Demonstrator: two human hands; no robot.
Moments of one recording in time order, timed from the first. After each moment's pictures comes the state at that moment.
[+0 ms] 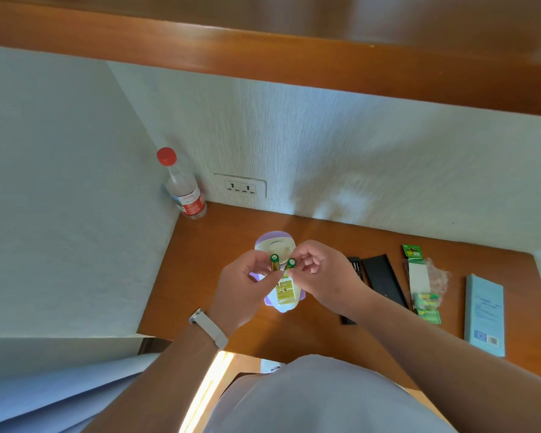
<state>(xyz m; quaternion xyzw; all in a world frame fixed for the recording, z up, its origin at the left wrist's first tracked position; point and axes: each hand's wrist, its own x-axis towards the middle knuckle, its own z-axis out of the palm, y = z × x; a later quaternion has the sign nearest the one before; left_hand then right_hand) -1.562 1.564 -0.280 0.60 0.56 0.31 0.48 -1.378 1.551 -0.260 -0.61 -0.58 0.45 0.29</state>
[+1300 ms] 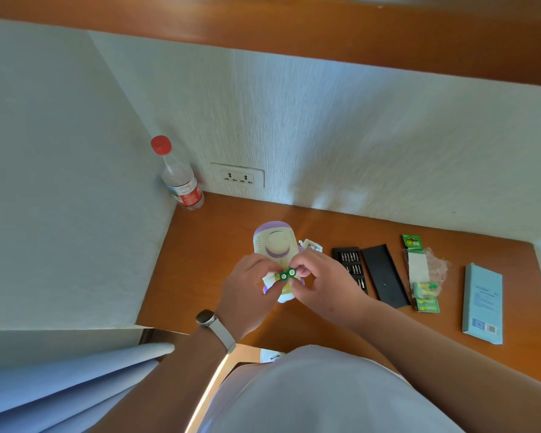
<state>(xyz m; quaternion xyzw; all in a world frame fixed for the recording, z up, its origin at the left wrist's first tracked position) -1.559 1.544 -0.310 0.75 0.54 0.26 0.28 -1.381 1.527 -0.275 -0.60 -0.70 0.30 0.24</state>
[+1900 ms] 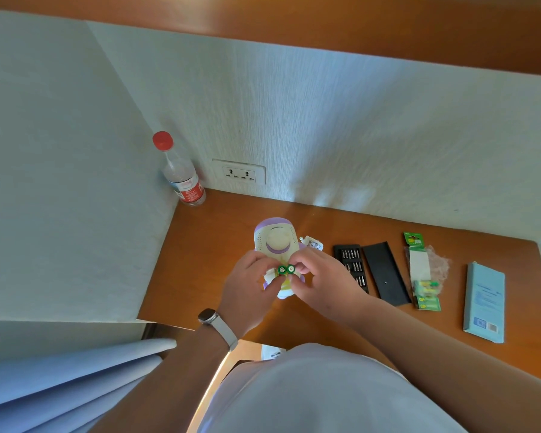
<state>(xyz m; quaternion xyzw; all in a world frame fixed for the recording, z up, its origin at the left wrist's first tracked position) -1.555 1.540 -0.308 0.73 0.57 0.24 0.29 -1.380 1.526 -0.280 -0.59 -0.72 0.28 0.23</state>
